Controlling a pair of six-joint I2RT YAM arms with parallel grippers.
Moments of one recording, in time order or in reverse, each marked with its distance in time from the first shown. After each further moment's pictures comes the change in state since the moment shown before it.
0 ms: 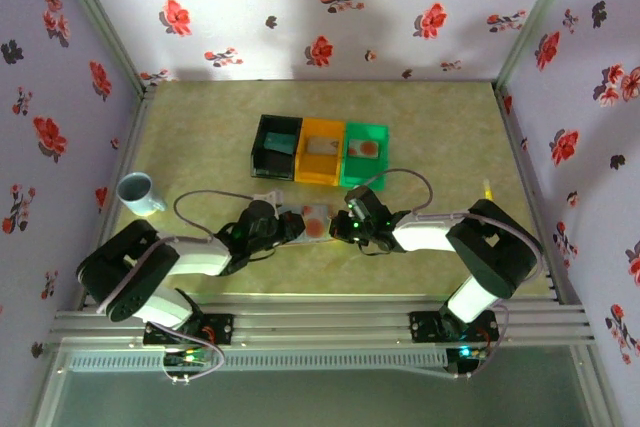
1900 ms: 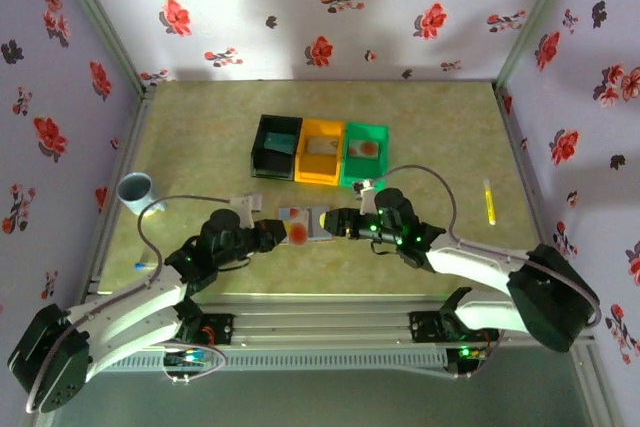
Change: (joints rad) left arm 0.032 -0.610 -0.083 -0.387 0.103 0.096; right arm -0.017 -0.365 -0.164 0.235 -0.189 -0.142
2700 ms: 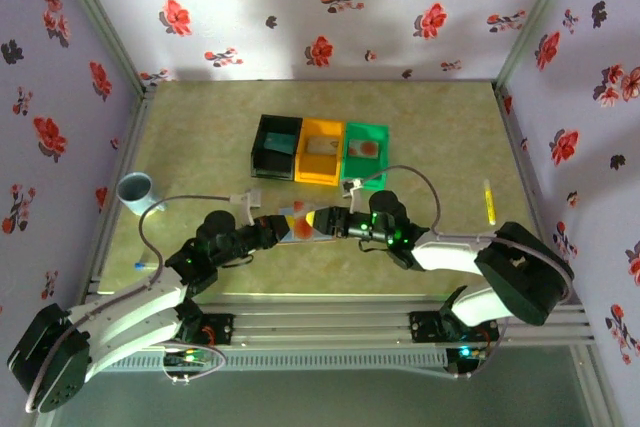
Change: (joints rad) left arm -0.011 -0.004 -0.022 0.161 0.026 -0.067; right arm 0.041 0.170 -0.016 0.353 -0.081 0.083
